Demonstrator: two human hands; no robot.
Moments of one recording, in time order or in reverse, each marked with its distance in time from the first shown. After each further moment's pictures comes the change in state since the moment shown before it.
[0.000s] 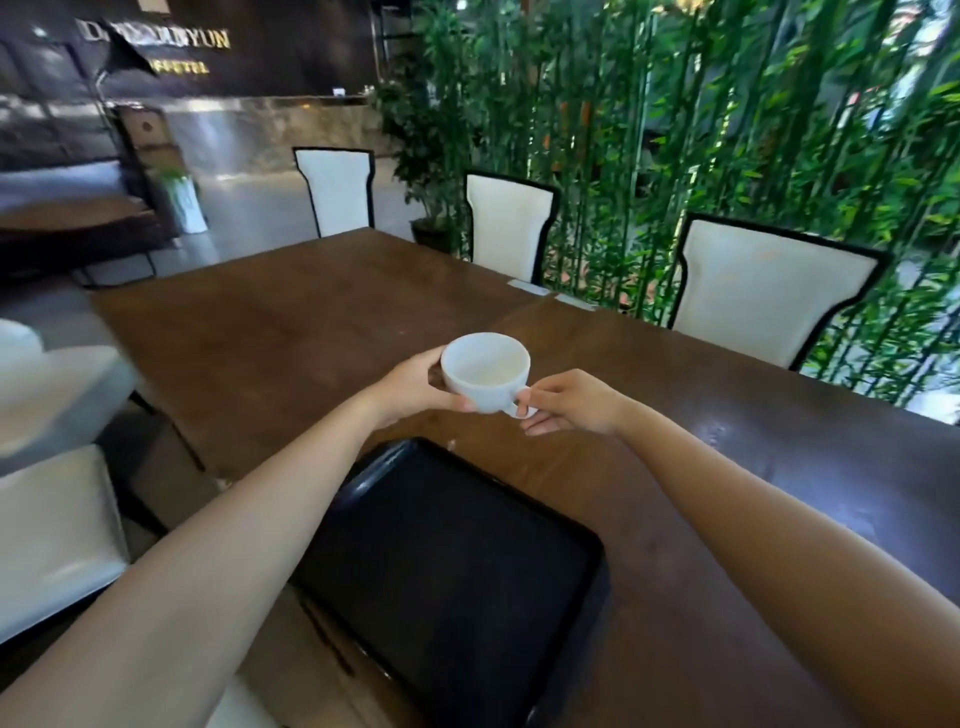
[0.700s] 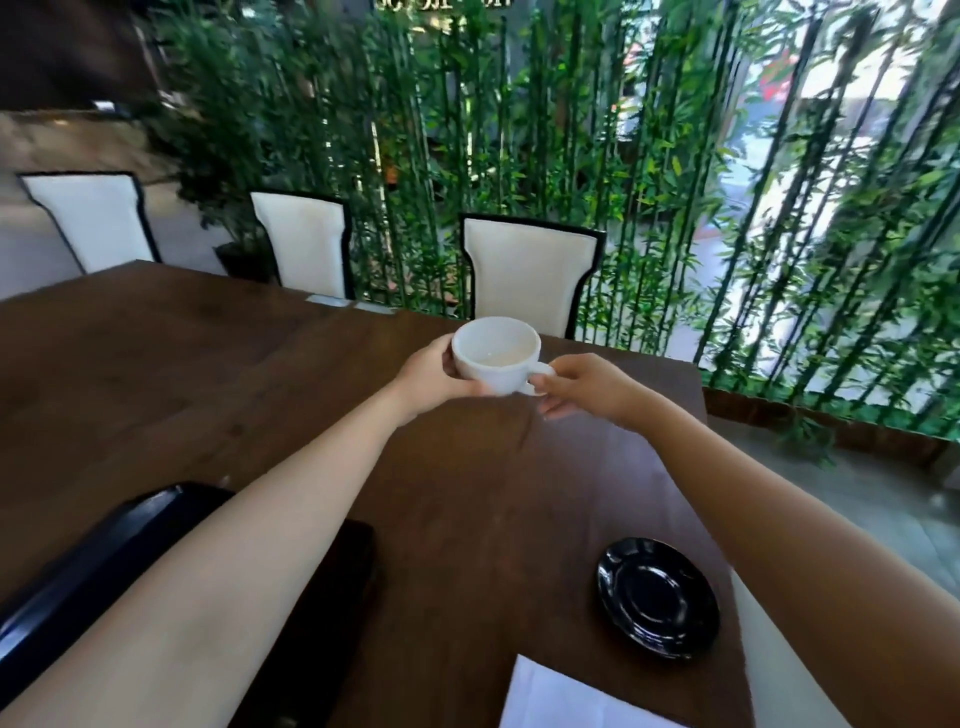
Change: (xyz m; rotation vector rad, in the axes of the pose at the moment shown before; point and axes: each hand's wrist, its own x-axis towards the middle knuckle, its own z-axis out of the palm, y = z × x) left_hand 0.076 0.152 0.303 -0.083 -0.153 0.195; right_hand -0.234 0.085 -0.215 -0.068 0.445 0.035
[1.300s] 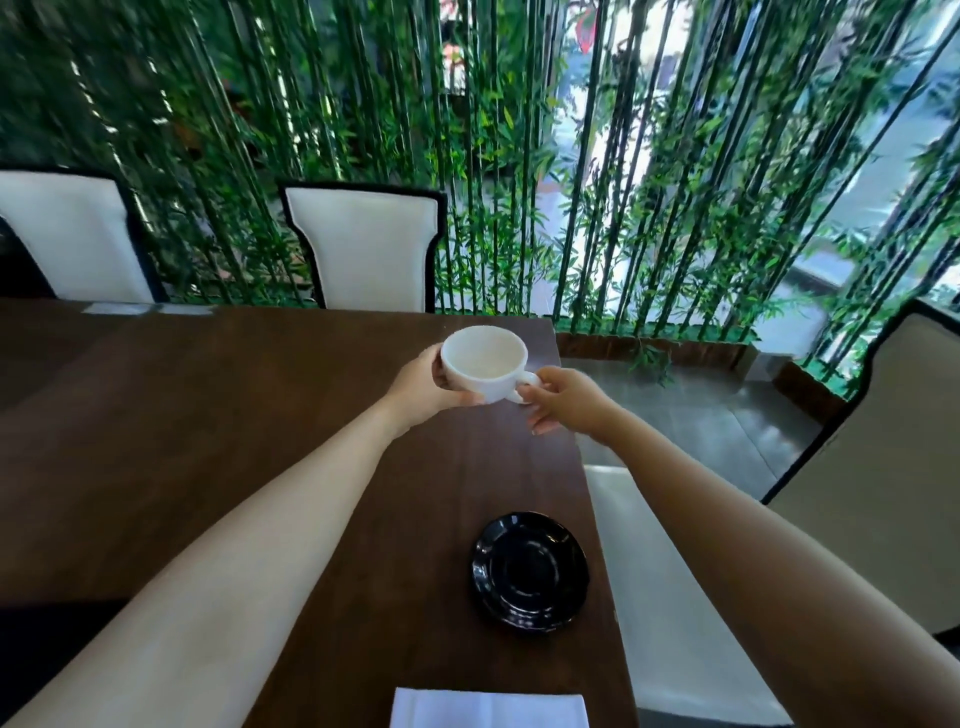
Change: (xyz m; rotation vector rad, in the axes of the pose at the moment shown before) left_hand 0.083 -0.008 0.178 -0.031 -0.265 0.020; right_hand -0.052 0.113 -0.104 -0.038 0.344 0.229
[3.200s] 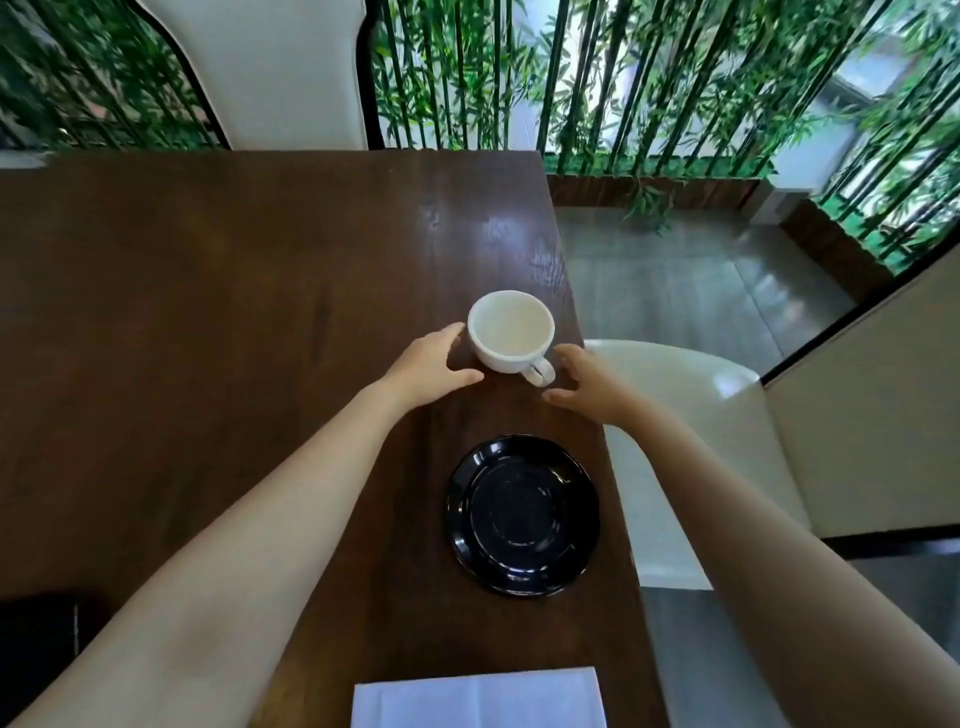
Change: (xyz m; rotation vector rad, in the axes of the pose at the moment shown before) left_hand 0.054 -0.147 0.093 0.454 -0.313 -0.158; right_hand 0.063 0.210 0.031 -0.428 -0.062 0.224
